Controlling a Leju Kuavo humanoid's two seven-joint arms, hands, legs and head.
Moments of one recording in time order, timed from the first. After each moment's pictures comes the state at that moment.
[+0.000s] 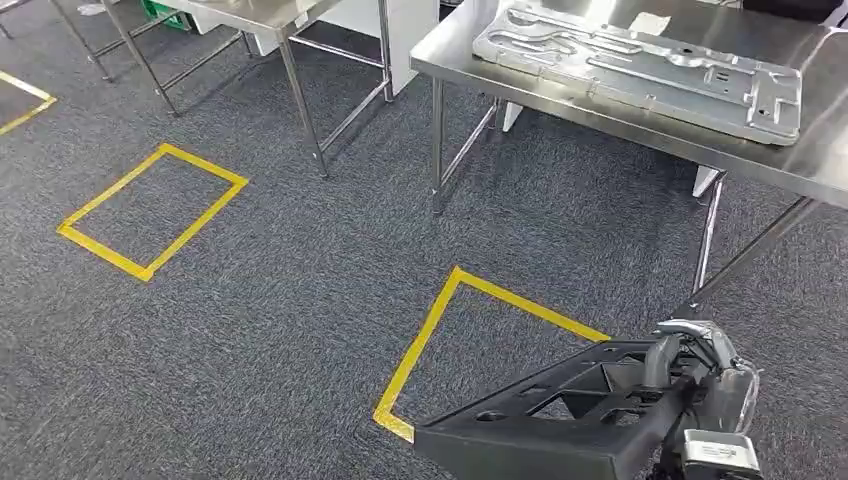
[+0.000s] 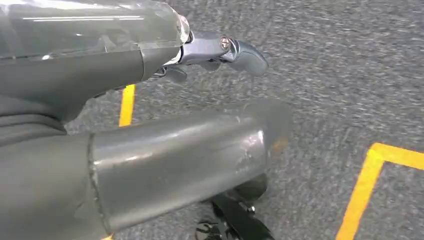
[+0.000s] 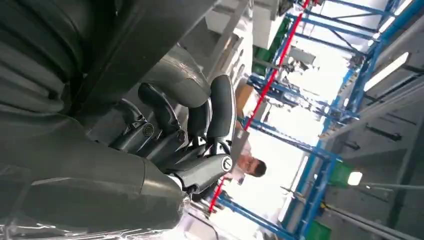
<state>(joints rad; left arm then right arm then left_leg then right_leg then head) -0.10 0.10 -1.55 -0.06 1.50 0.07 -0.49 0.23 0.05 0.12 -2.11 0.46 -0.59 -0.27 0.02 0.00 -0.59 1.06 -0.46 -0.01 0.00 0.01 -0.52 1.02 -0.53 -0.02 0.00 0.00</state>
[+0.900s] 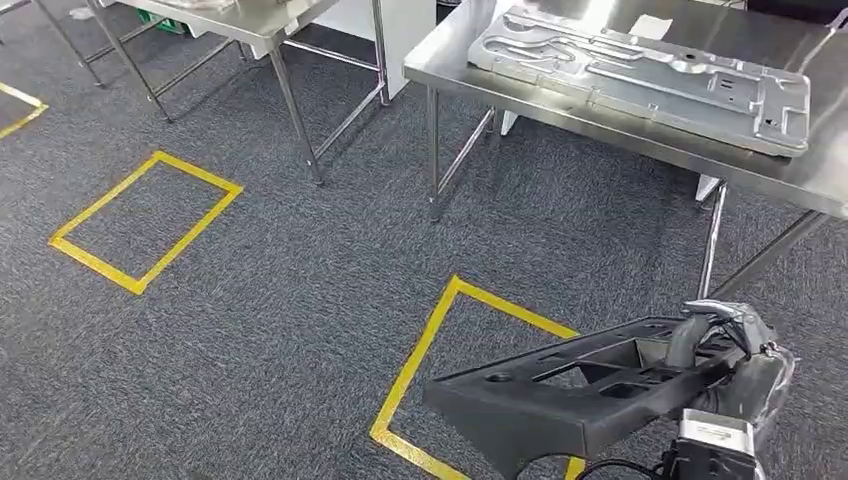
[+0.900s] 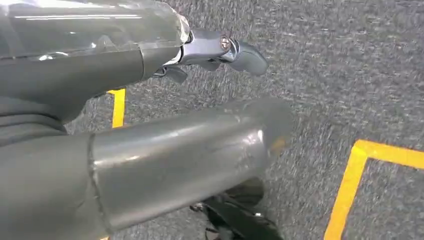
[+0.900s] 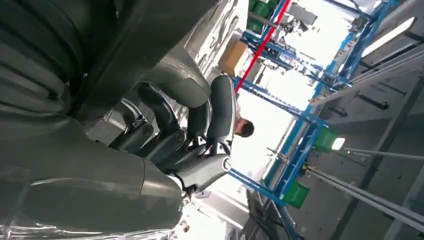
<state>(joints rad) -0.10 0.10 -1.55 -0.06 1.46 0.06 -0.48 0.16 0.03 0.09 -2.10 0.59 -0.67 -0.24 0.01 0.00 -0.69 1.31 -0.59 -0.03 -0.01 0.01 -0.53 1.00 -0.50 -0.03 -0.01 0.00</state>
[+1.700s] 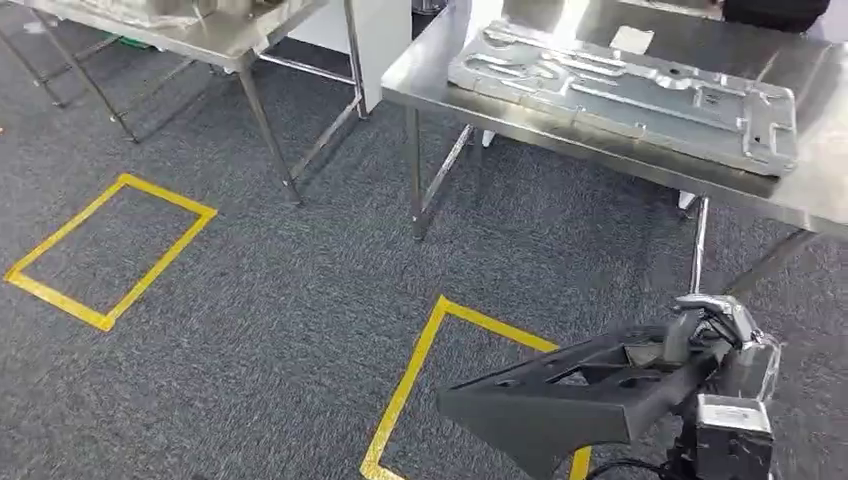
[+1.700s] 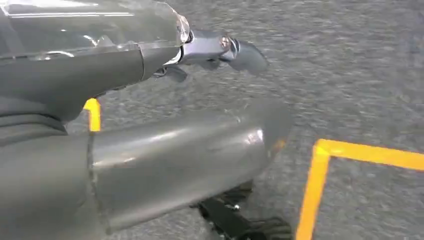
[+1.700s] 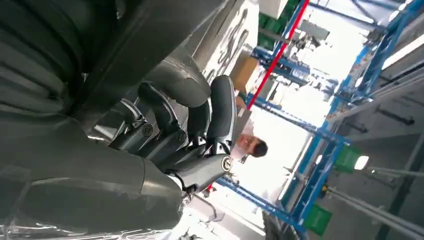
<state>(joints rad) -0.10 0.10 -1.55 -0.06 1.46 0.05 -0.49 0.13 -0.01 0.06 -2.07 0.46 -0.54 -0.23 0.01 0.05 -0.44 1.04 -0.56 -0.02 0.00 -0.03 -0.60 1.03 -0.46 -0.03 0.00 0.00</state>
